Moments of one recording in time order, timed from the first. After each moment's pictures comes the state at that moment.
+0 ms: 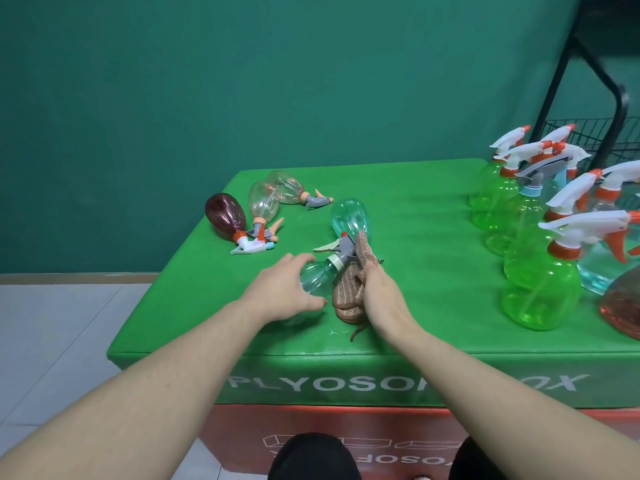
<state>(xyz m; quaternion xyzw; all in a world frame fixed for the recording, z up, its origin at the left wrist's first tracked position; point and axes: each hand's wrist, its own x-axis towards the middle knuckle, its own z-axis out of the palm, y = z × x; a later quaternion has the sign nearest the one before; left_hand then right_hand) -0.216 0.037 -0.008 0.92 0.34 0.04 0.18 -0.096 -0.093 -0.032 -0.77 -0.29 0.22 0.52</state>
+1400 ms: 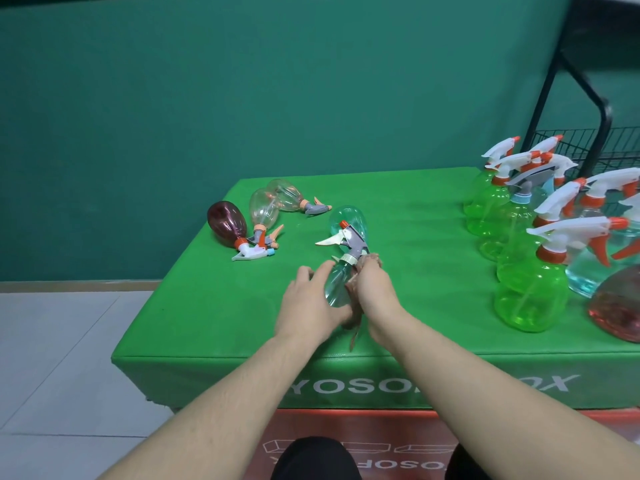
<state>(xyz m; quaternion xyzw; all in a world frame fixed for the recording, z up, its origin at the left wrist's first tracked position) -0.199 -0.015 -0.031 0.88 0.38 0.18 0.21 -0.104 -0.076 -0.008 -0.71 -0.15 0.30 0.62</state>
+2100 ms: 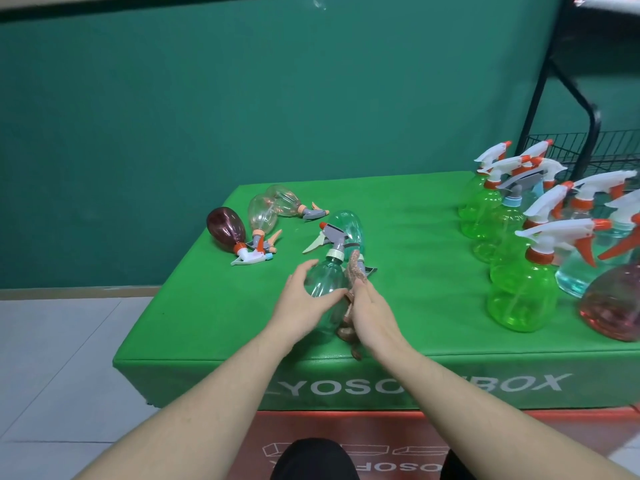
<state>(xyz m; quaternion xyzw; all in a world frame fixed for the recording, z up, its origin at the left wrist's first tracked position) -0.205 -0.008 -0.024 0.77 0.35 0.25 0.48 -0.120 -0.114 -0.023 -0.76 -0.29 0.25 0.53</state>
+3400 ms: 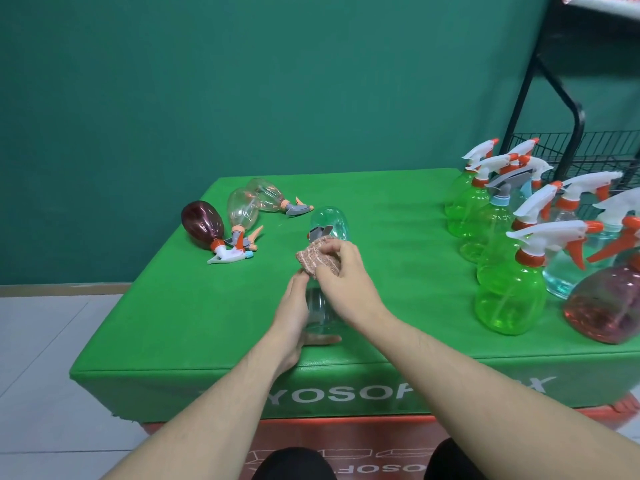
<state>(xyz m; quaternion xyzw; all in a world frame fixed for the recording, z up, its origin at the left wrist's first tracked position) -0.176 -0.017 -0.045 0.54 0.36 0.23 0.73 -0.090 -0.077 -0.013 -0.73 -0.41 0.14 0.53</state>
